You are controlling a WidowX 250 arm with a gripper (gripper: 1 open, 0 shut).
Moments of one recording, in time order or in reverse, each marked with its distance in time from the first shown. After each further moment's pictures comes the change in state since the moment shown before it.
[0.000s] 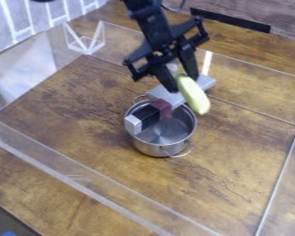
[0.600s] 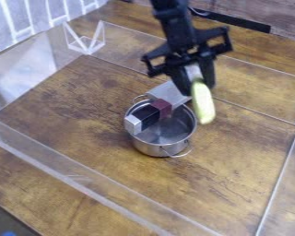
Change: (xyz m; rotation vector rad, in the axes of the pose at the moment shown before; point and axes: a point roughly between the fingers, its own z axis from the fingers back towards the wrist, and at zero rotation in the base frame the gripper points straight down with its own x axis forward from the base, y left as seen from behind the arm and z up) arm 0.004 -0.010 0.012 0.035 0.004 -0.219
